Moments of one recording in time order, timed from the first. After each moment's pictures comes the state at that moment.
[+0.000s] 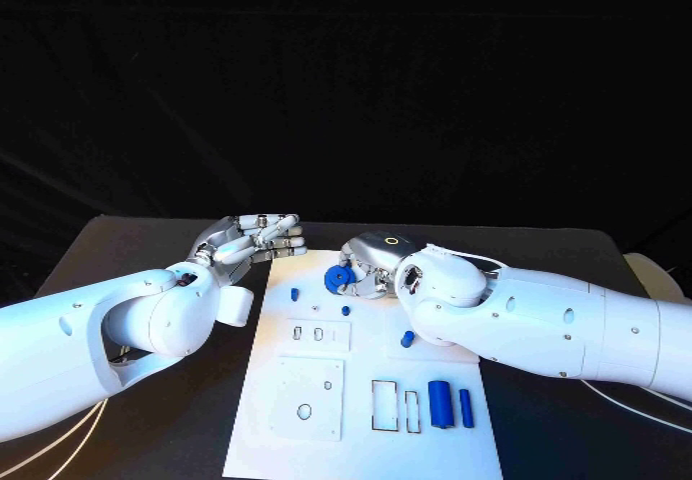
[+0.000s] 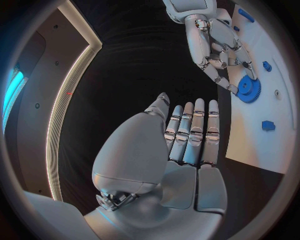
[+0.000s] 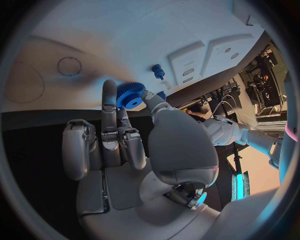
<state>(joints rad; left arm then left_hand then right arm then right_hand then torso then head) 1.25 -0.97 -0.02 1.69 0.08 -0.36 0.37 1.50 -0.02 0.11 0.19 0.05 0.94 0.23 0.12 0.07 1.00 0.17 0.17 0.06 1.03 0.14 0.15 0.08 0.17 0.83 0.28 0.26 0.09 1.31 -0.54 -0.13 1.45 -1.64 -0.31 -0.34 1.19 -0.12 0.21 0.07 0.29 0.79 0.17 0.31 0.16 1.47 0.08 1.57 1.31 1.46 0.01 0.14 0.53 0.06 1.44 0.11 1.42 1.31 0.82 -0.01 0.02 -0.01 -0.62</state>
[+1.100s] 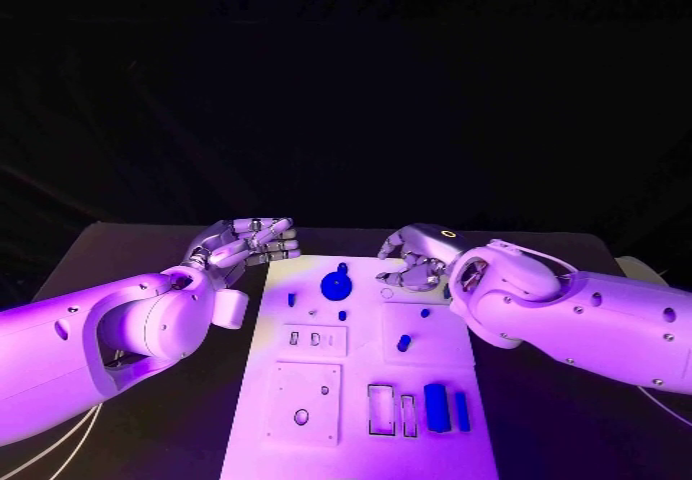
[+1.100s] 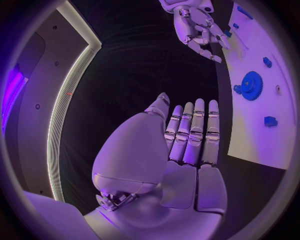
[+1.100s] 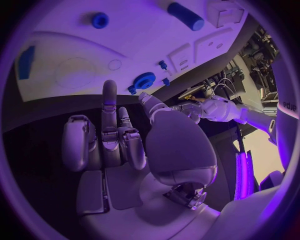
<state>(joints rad) 1.25 -0.97 -0.02 1.66 0.08 -0.36 0.37 1.50 -0.02 0.11 0.19 0.05 0.94 0.23 0.12 0.07 1.01 0.18 0.16 0.06 1.03 0.14 0.15 0.08 0.17 0.83 0.28 0.26 0.09 1.35 -0.81 -0.12 1.62 -1.46 -0.39 -0.27 1.24 -0.10 0.24 0.05 0.27 0.85 0.17 0.27 0.14 1.47 0.08 1.56 1.31 1.46 0.01 0.13 0.53 0.07 1.37 0.11 1.31 1.25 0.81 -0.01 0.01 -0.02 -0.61</state>
